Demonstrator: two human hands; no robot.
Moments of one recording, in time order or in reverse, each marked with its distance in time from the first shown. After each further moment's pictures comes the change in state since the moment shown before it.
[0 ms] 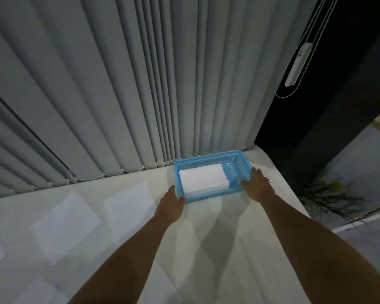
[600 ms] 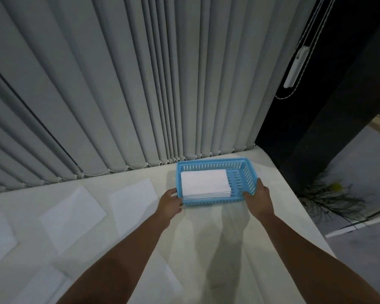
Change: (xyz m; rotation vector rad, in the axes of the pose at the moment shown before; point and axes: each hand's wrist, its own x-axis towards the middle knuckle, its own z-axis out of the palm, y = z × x) left_hand -0.023 0.001 -0.006 -0.731 -0.029 -0.246; right_hand -0.059 0.014 0.020 0.440 0.138 0.012
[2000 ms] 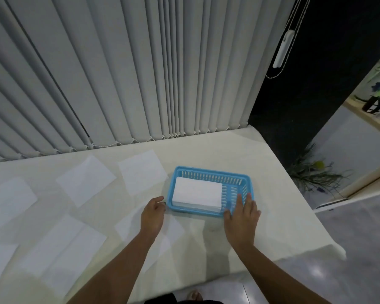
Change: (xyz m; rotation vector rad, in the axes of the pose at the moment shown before) left_hand -0.102 -0.134 -0.051 0.172 0.232 0.174; right_hand -0.205 0.050 0.054 -0.452 0.238 -0.158
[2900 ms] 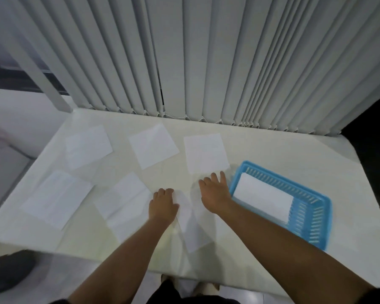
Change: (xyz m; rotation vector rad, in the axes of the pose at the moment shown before) left_hand 0.016 -0.067 -0.108 0.743 0.109 -0.046; right_hand 0.009 -0.215 0.080 -0.608 -0.496 -0.962
